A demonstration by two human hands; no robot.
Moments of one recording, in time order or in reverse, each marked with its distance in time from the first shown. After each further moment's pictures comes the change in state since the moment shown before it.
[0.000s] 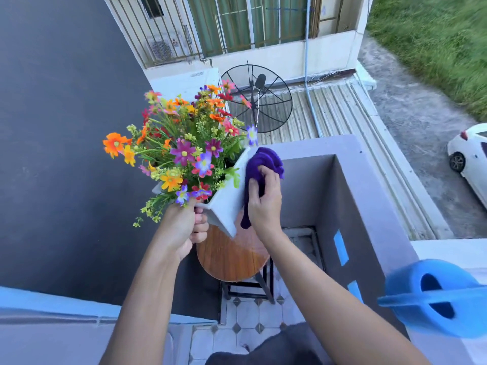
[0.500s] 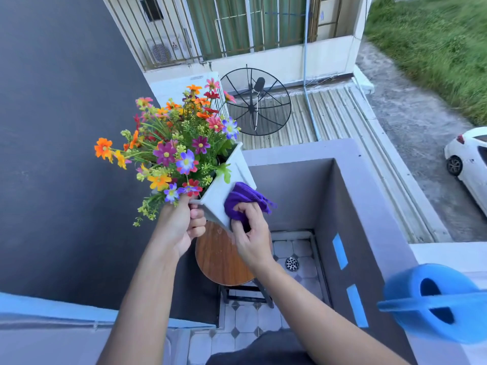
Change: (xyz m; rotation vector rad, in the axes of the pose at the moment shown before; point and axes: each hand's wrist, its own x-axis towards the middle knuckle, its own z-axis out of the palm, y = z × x) left_hand 0.015 0.006 -0.003 -0.169 0.002 -0.029; right_hand -0.060 -0.003 -0.005 0.027 -0.214 -0.045
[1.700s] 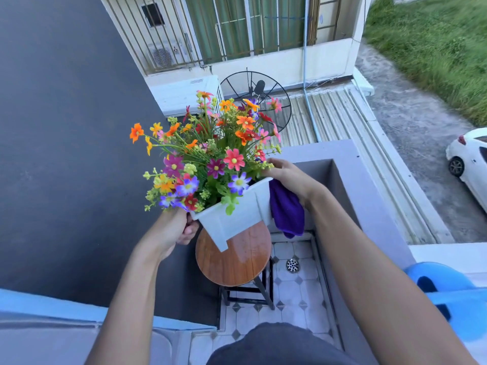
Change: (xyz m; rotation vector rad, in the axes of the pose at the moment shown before) left_hand 0.003 -0.006 -0.026 0.587 -0.221 0.160; right_hand 0.124 -0.037 -0.098 0.271 -0.468 0.535
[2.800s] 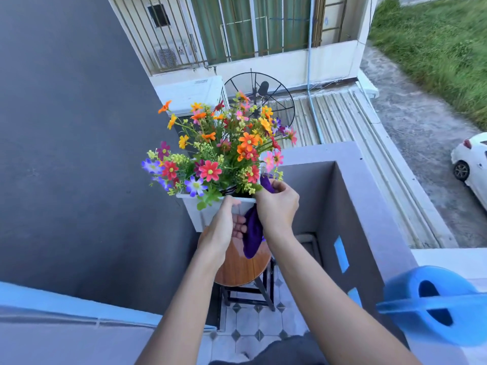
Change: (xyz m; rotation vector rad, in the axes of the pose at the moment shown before) left_hand 0.002 0.018 0.088 -0.298 0.093 -0.175; right_hand -0.027 0.037 0.080 0.065 0.784 -0.144
